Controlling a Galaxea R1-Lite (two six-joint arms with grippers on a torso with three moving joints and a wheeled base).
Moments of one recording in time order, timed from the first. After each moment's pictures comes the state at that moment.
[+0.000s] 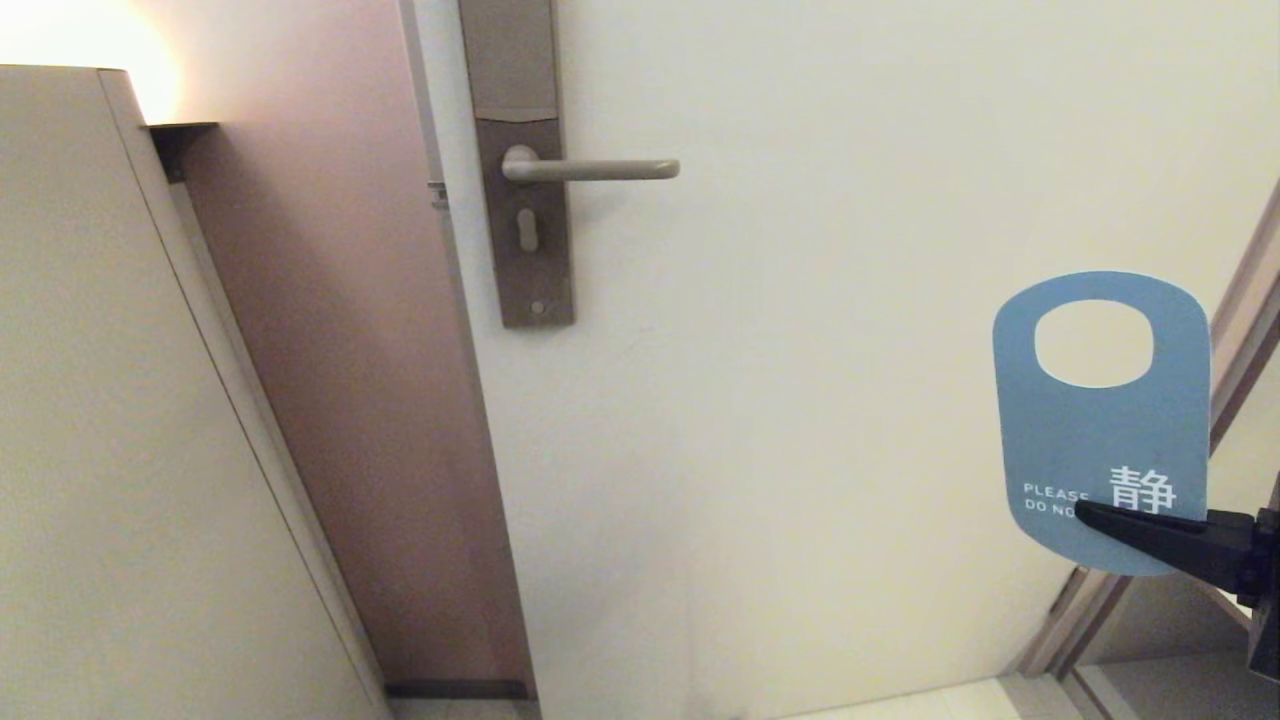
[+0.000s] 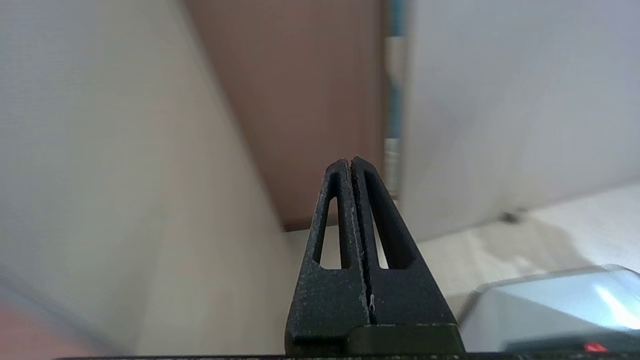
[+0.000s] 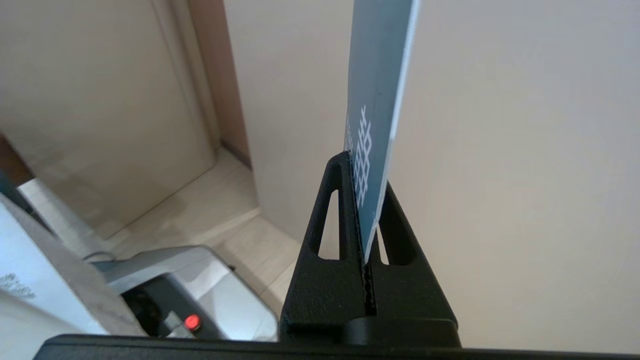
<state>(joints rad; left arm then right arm) -0.01 0.25 0.00 0.01 -0.02 0.13 -0.04 1.07 -0.49 -0.22 0.68 -0.22</state>
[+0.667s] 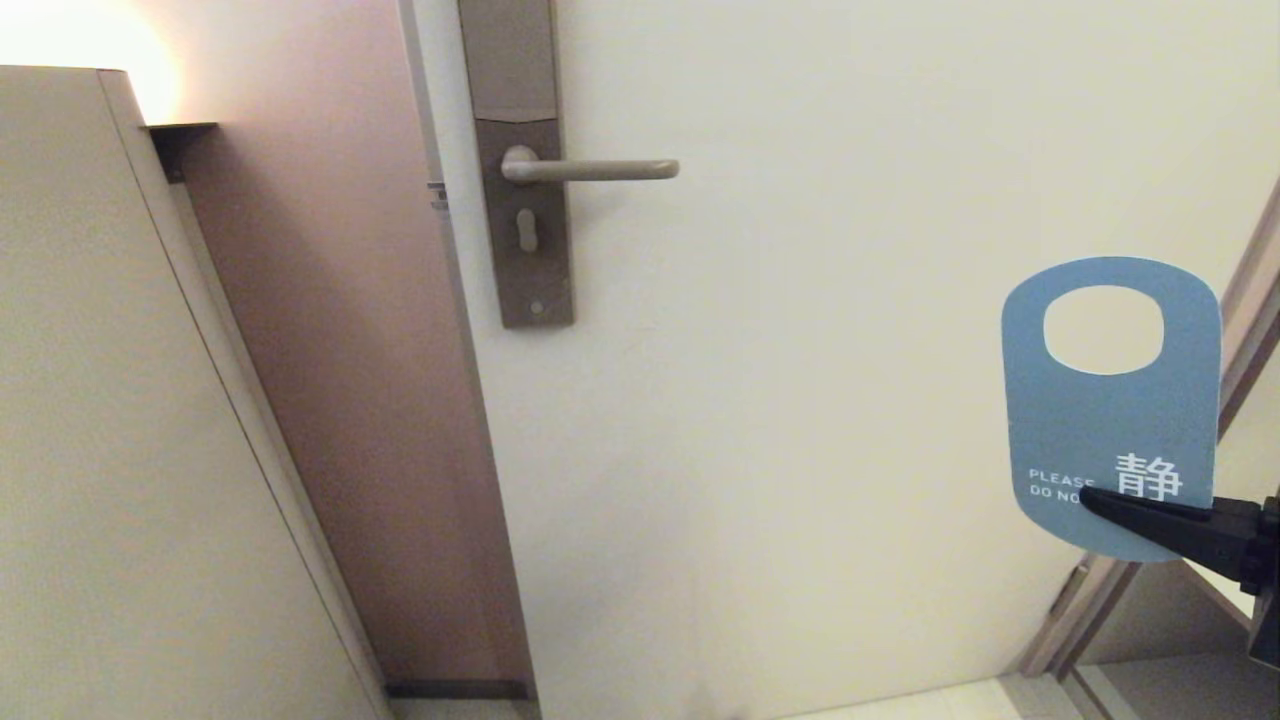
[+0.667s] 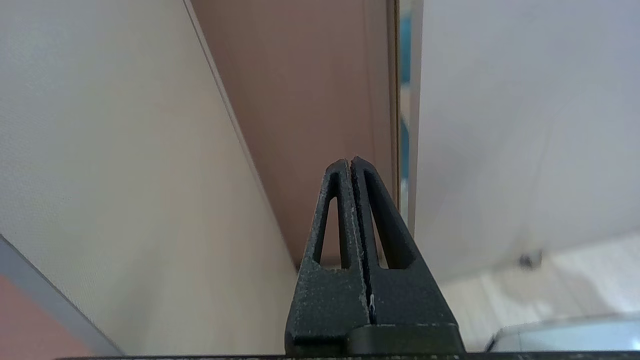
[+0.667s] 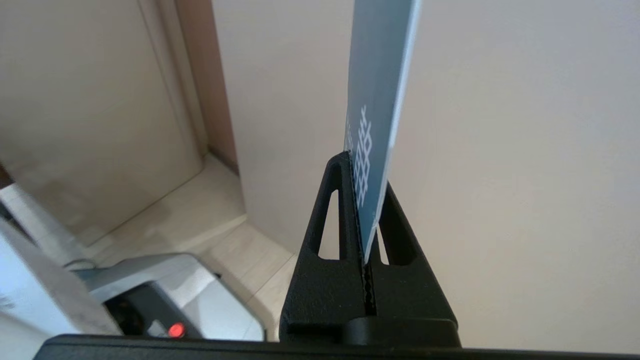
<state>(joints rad) 0.01 0.10 0.00 0.01 -0.03 0.13 -0.04 1.07 -0.49 -0.25 0.67 -0.23</state>
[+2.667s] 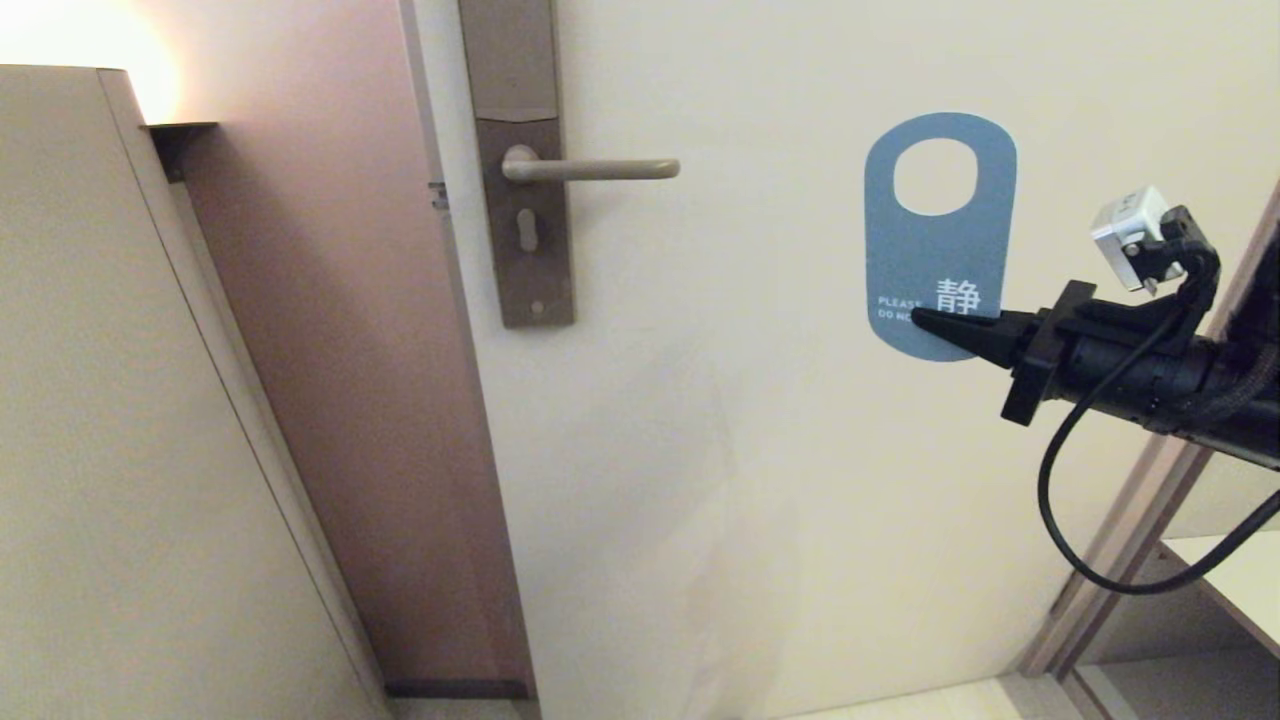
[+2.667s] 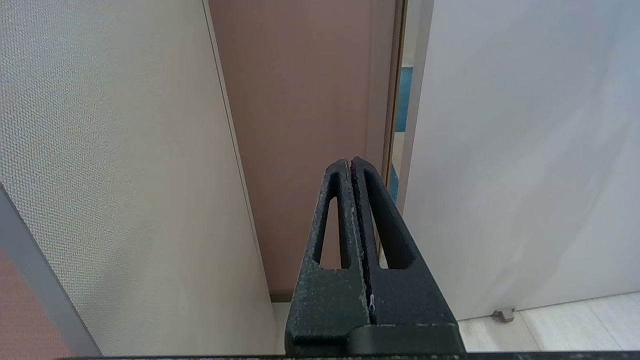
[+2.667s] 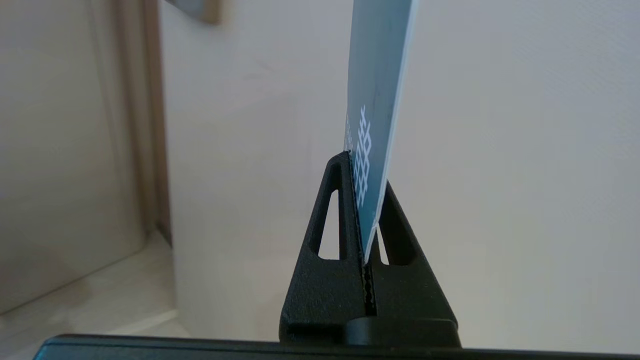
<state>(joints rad) 0.01 0.00 0.00 0.01 0.00 0.00 0.14 1.58 -0.77 -0.75 0.61 -0.21</state>
